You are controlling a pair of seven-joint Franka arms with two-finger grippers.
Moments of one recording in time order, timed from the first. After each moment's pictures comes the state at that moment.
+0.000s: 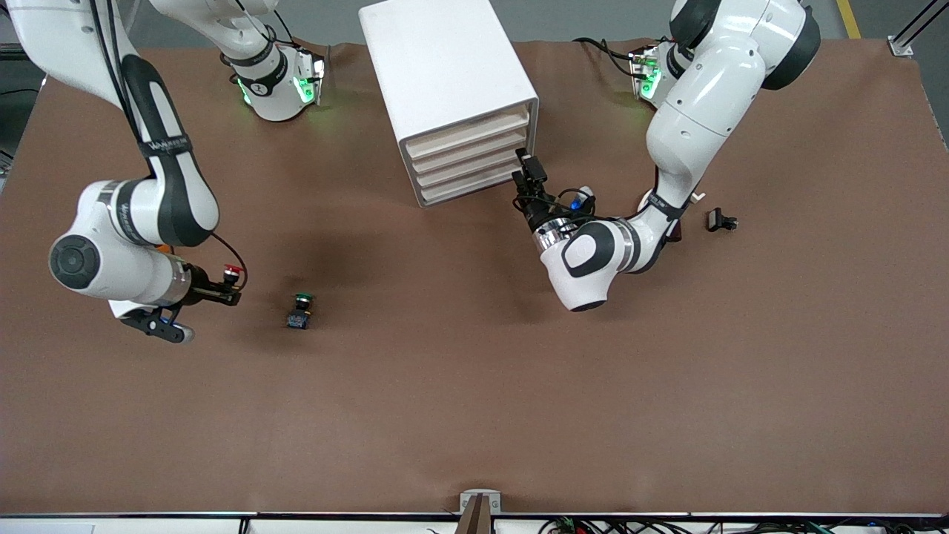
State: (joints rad) left arm -0.33 0.89 -0.24 -1.56 -0.83 1.29 -2.13; right arm 0.05 0.34 -0.04 -1.89 0.06 2.04 0.35
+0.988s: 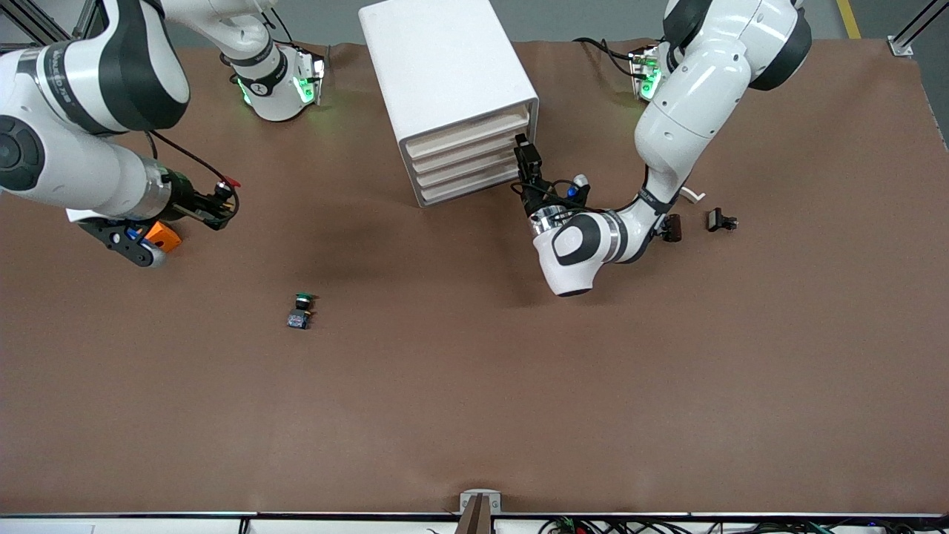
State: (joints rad) left arm -0.36 0.89 -0.24 -1.63 -0.83 1.24 -2.17; right arm 0.20 0.07 -0.03 -1.76 0.06 1.52 0.77
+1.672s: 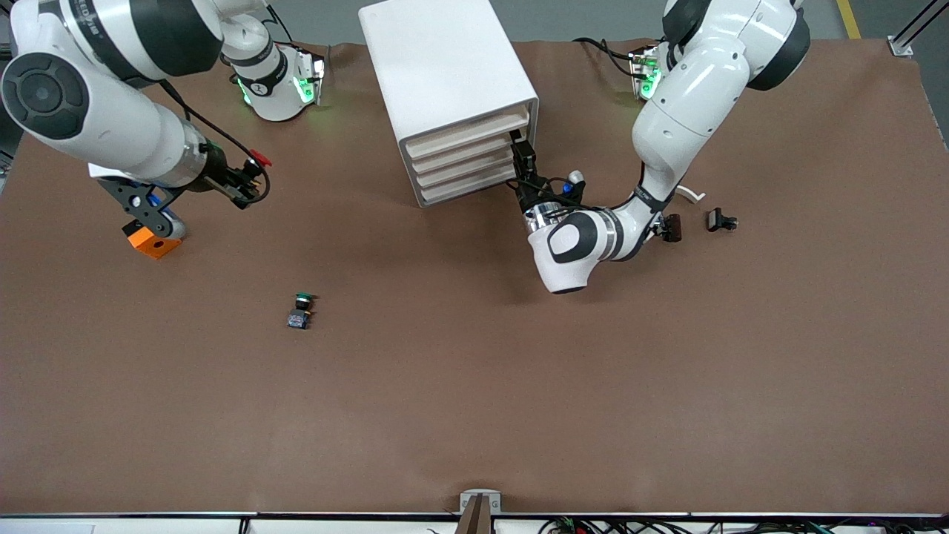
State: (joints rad) left arm -0.36 0.89 -0.26 -1.62 -0.86 1.23 -2.20; right arm 0.32 0.07 -0.03 -1.65 0.06 1.43 1.04
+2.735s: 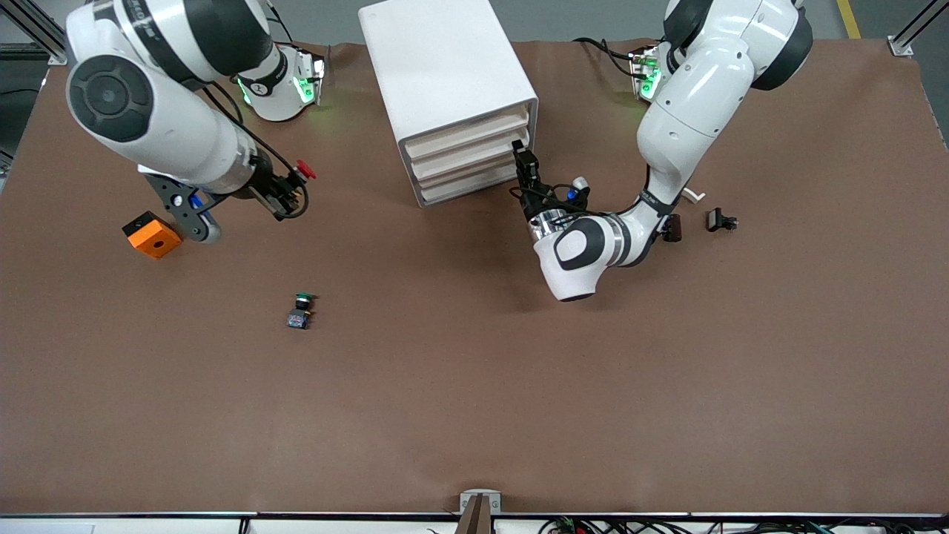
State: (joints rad) left arm -0.35 0.89 -0.22 -1.58 -0.85 1.23 -2.21; right arm 0.42 0.19 -0.03 -1.50 0.10 1.44 1.33
